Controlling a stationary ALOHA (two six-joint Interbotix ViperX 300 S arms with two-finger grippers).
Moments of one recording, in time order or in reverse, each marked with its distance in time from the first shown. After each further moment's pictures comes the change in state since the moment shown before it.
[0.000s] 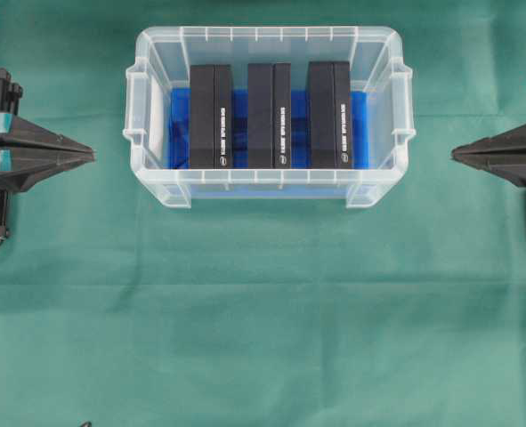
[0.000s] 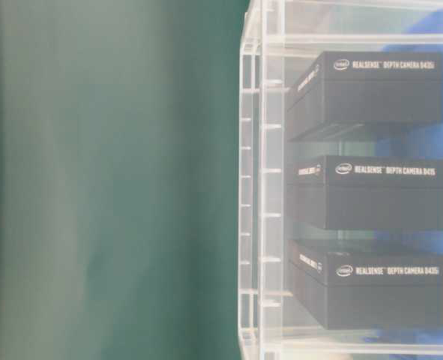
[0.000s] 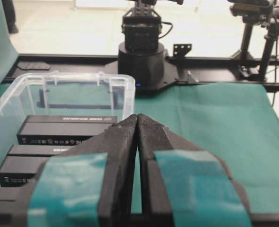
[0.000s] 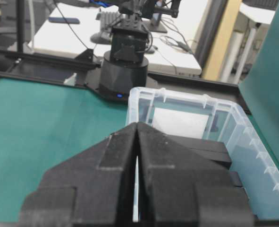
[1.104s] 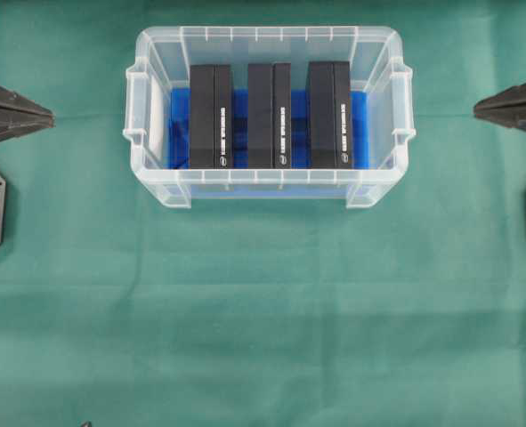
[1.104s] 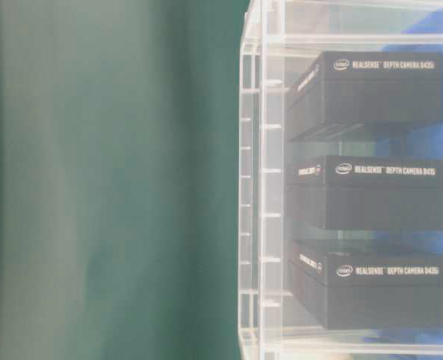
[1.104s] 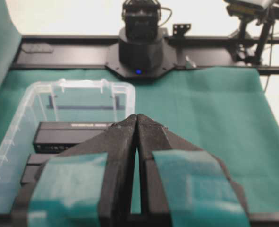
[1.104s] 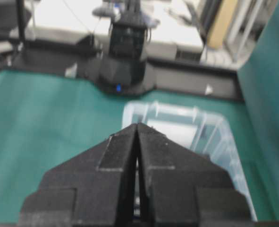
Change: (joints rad) left arm 0.002 -0.002 -0.446 0.023 0.637 -0.029; right arm -0.008 0.080 -0.502 -0.002 0.638 0.000
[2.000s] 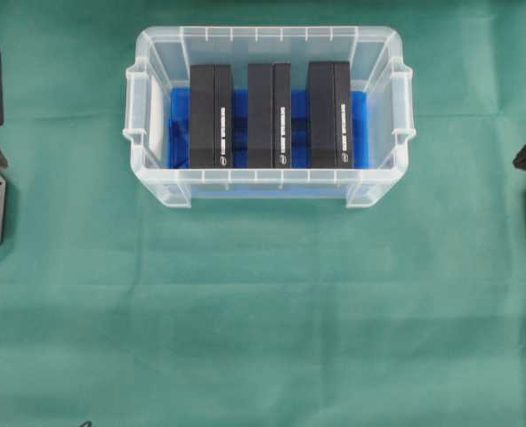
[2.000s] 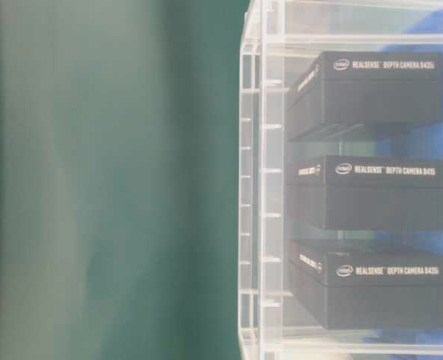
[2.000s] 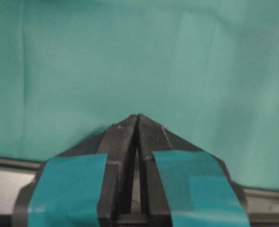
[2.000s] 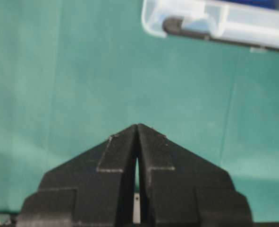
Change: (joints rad) left arm -0.005 0.245 -0.241 0.000 1.091 -0.140; right arm -0.002 0.140 -0.123 -0.003 0.954 -0.002
